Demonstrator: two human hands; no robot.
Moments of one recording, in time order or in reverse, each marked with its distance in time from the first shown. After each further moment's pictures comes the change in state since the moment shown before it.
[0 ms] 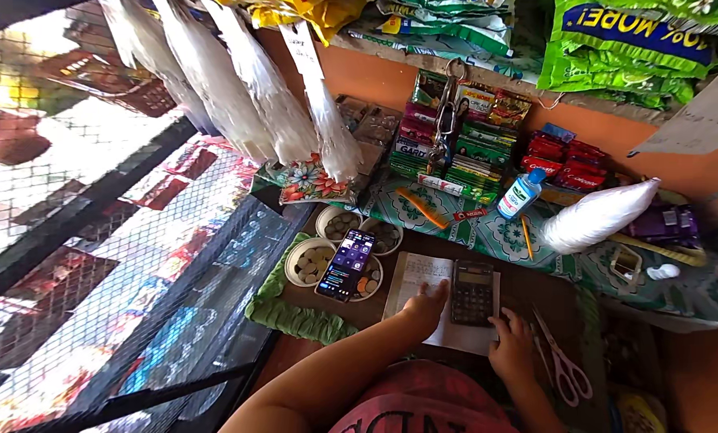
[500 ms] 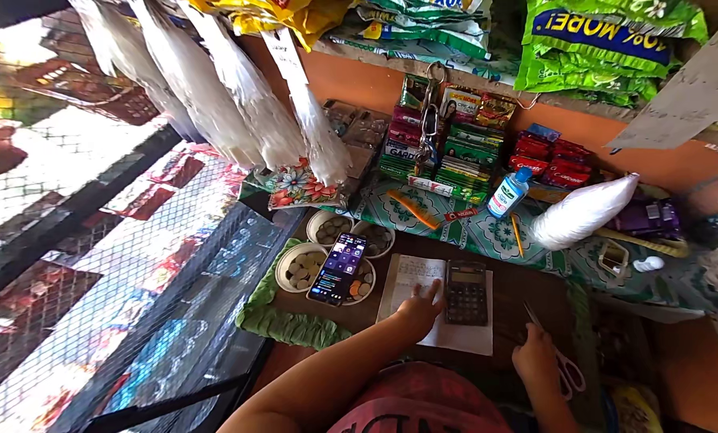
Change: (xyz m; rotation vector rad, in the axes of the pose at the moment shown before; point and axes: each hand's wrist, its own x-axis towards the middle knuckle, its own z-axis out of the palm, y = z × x) left_hand -0.003 0.001 -0.006 -0.031 -0.029 0.010; right_hand -0.016 0.082 0.010 -0.196 -0.115 0.422
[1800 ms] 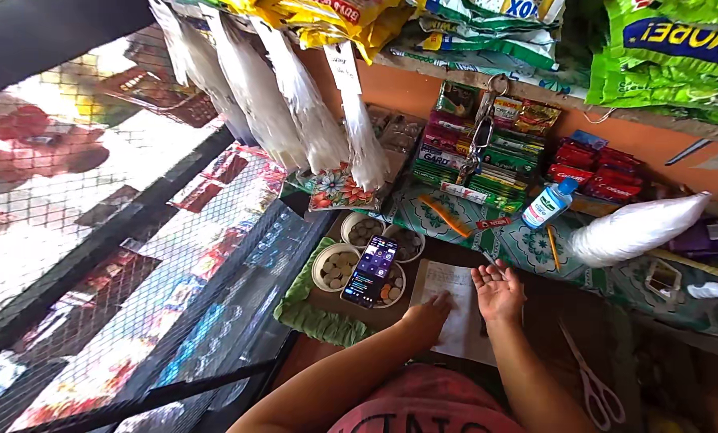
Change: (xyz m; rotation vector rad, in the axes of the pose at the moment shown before) left_hand -0.016 -0.051 0.022 -0.167 0.084 0.019; right_hand 0.044 -0.257 -0.127 2.378 -0.409 0.155
